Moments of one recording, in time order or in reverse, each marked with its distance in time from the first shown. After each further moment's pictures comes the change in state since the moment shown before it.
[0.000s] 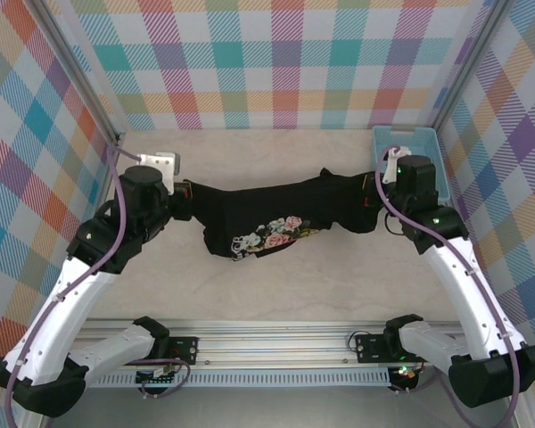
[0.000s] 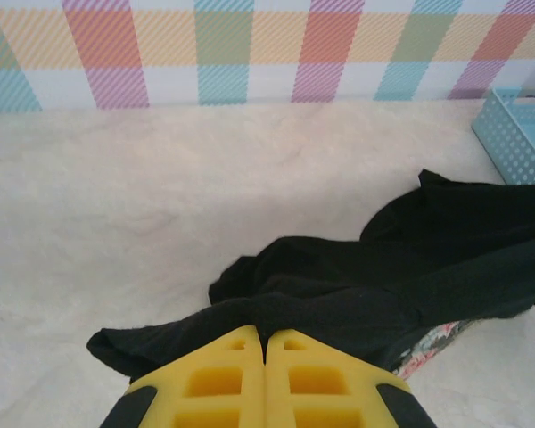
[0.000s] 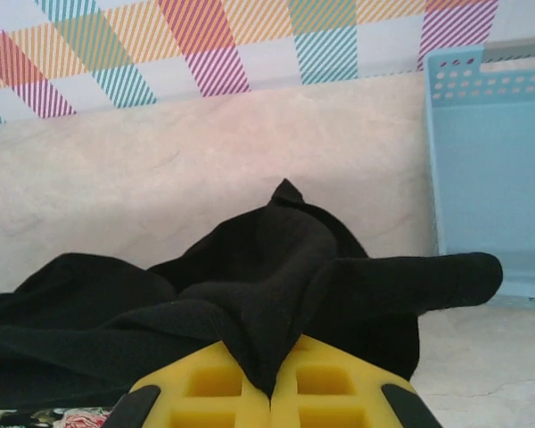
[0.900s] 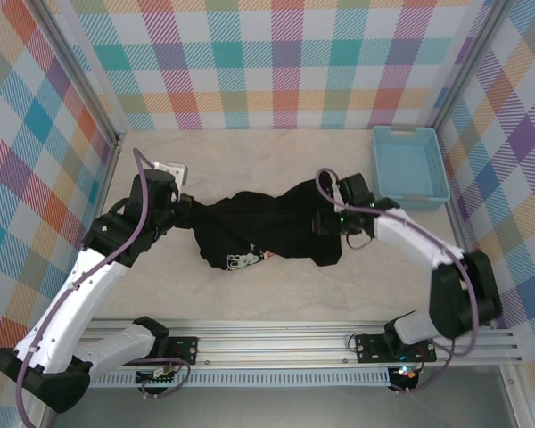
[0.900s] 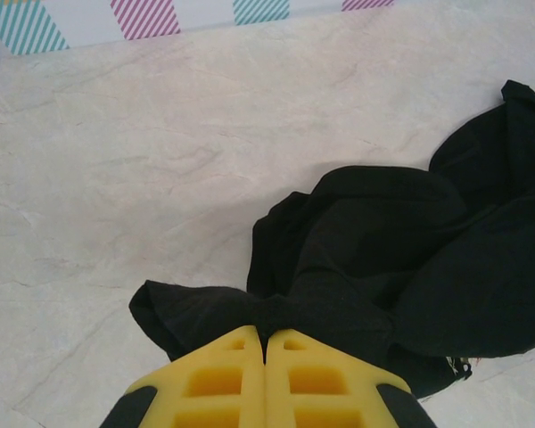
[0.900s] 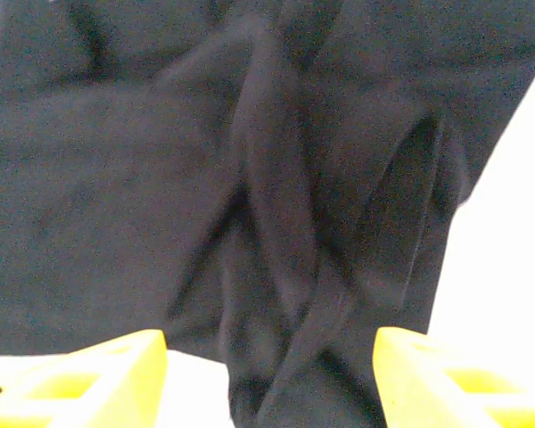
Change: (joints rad) left arm 0.038 0.029 -0.101 -0.056 -0.018 0.062; right arm 0.173 0.349 -0.205 0.062 -0.137 0.081
